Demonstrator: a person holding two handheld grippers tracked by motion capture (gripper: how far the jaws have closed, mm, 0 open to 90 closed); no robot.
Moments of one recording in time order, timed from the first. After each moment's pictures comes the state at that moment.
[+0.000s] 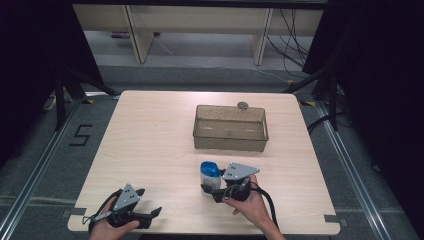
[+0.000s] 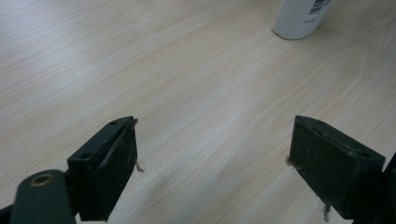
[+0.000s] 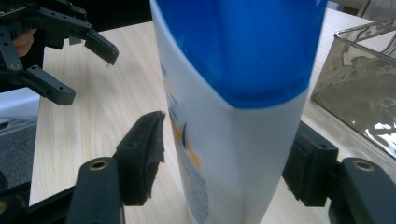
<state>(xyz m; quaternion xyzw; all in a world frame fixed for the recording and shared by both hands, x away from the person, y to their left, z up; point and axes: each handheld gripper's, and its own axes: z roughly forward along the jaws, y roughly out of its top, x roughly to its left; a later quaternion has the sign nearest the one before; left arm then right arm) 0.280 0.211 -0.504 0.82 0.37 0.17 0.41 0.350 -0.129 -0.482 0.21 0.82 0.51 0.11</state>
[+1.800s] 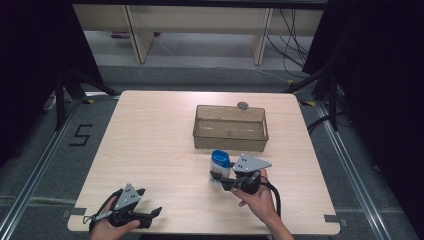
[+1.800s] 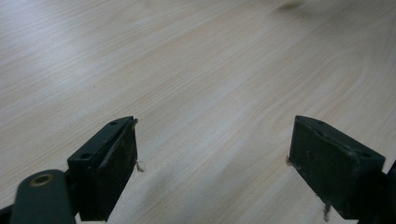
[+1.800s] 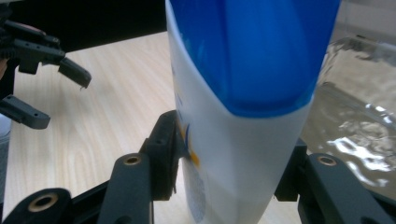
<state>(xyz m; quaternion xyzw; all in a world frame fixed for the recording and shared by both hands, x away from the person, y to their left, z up) 0.281 0.209 -0.506 0.81 0.37 0.17 0.42 0.357 -0.150 -0.458 0.24 0.80 0.52 0.16</state>
